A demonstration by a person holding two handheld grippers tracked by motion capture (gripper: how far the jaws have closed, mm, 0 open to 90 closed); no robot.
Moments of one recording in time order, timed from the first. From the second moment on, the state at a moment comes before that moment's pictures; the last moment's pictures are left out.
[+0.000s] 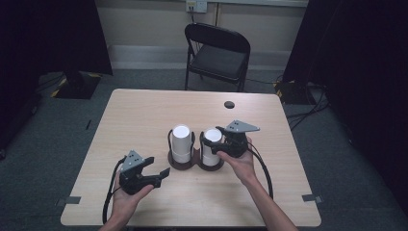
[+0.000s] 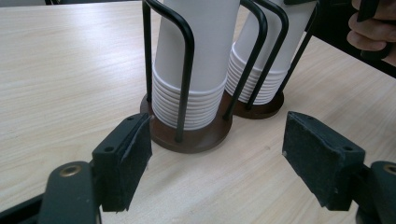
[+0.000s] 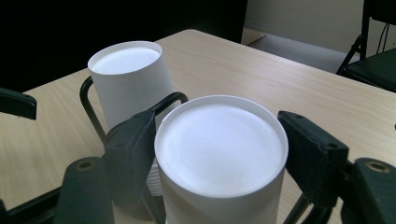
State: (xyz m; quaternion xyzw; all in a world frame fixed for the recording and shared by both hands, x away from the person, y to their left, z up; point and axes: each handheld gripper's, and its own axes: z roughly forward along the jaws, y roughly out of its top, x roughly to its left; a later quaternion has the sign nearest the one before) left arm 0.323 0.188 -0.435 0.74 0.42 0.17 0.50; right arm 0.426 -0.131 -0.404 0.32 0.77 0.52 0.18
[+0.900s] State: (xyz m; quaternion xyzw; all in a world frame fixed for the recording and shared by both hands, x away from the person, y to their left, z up) left arm 0.323 0.188 -0.435 0.74 0.42 0.16 0.50; right arm 0.428 -0.130 -0.409 0.32 0.78 0.51 0.19
